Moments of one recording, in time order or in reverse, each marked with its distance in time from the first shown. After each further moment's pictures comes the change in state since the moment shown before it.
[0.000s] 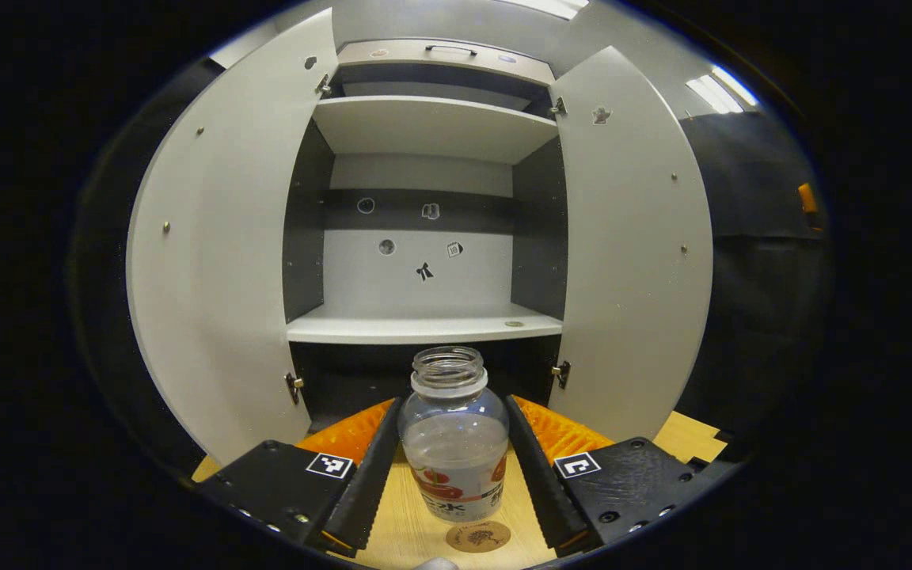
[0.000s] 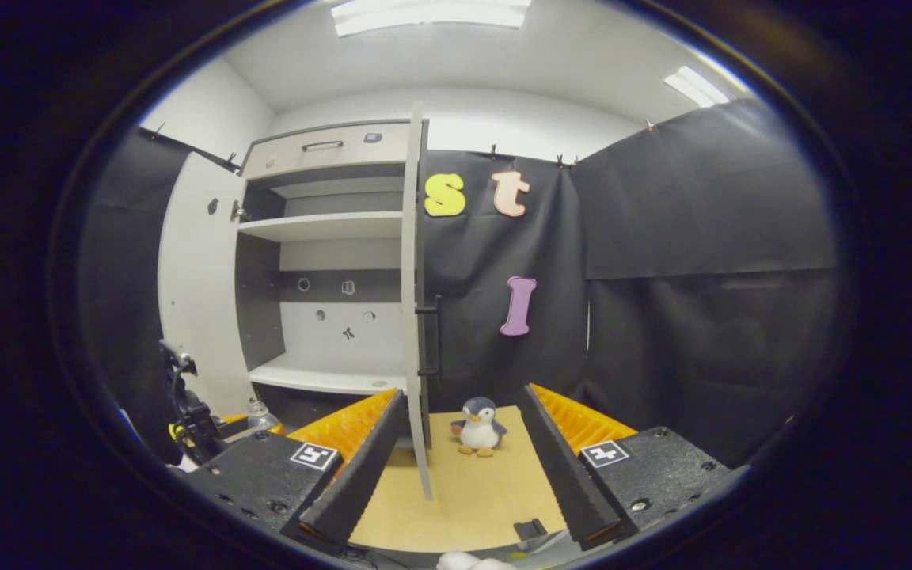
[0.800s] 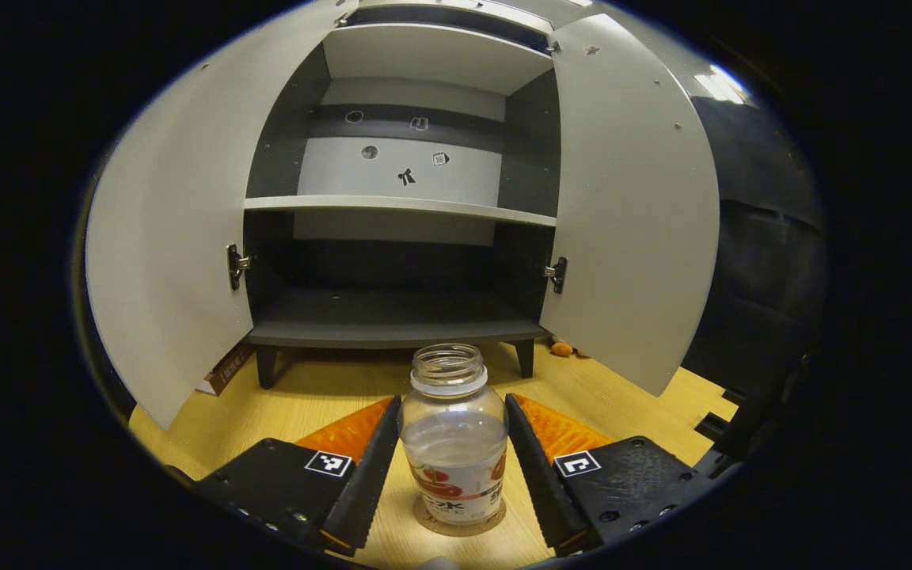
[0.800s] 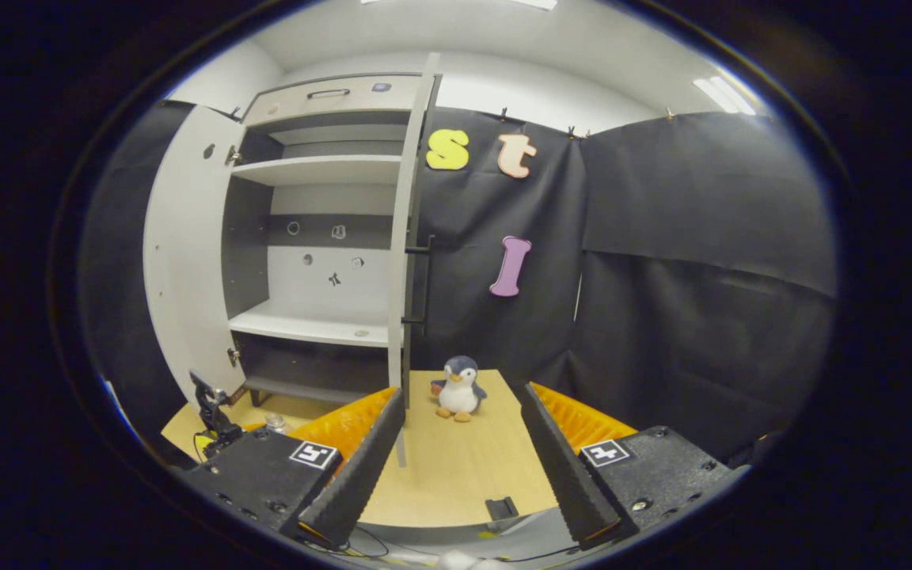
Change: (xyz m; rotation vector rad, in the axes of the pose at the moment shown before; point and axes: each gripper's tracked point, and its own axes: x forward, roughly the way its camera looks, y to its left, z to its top) left arm 0.042 -0.014 -0.135 -0.039 0.138 -0.064; right arm 0.007 -0.008 -0.035 -0.103 0.148 -0.045
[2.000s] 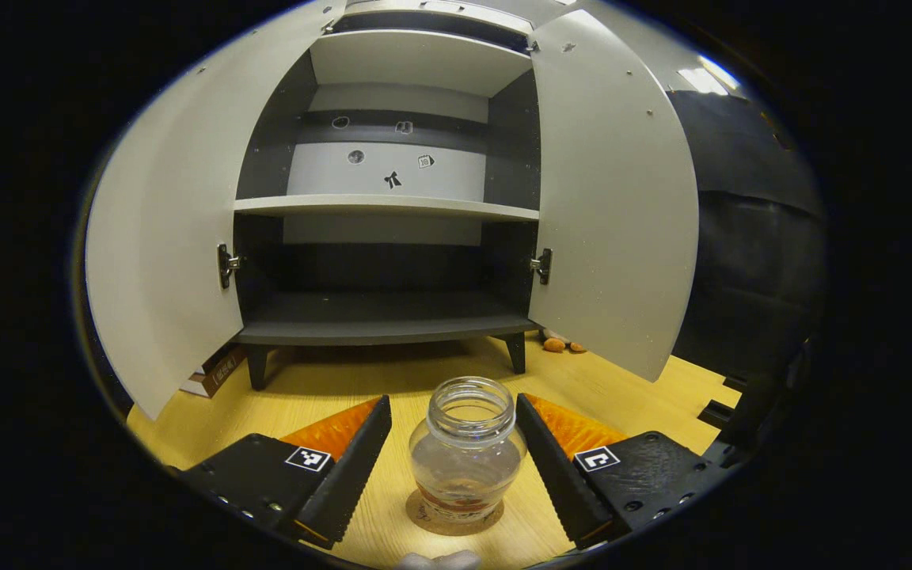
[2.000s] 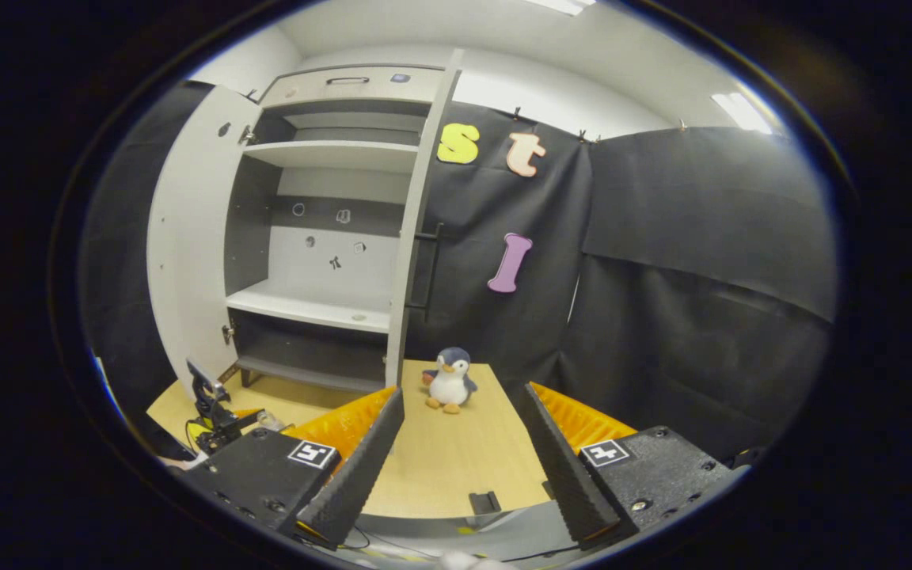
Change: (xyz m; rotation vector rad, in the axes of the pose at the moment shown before) left arm -0.009 -0.010 -0.007 0.054 -0.038 -0.012; right arm -0.010 0.000 -0.010 -0.056 0.017 -0.009
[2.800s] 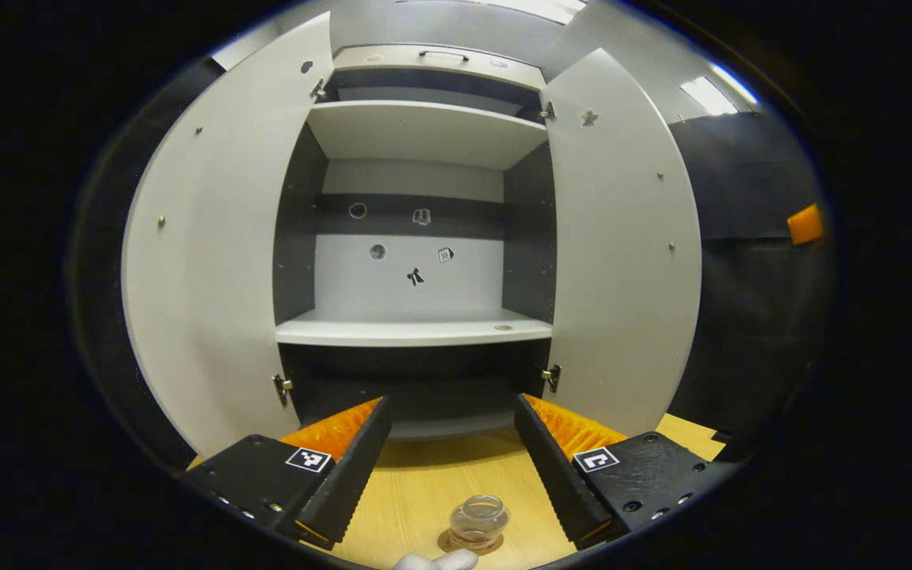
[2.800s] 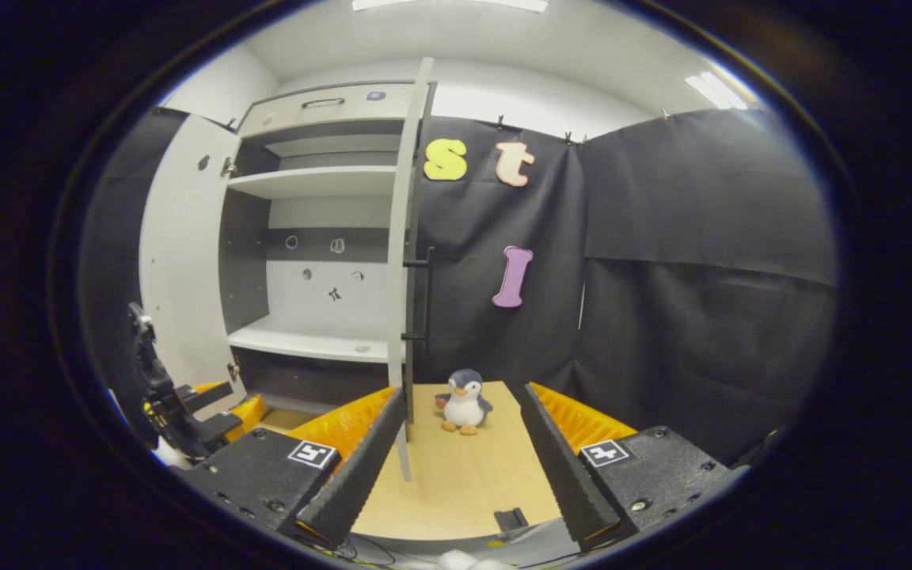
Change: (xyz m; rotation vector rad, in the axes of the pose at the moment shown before) left arm -0.060 0.028 0.184 0.012 -0.168 0.137; right arm 0.045 -0.006 0.029 0.134 -0.089 0.031
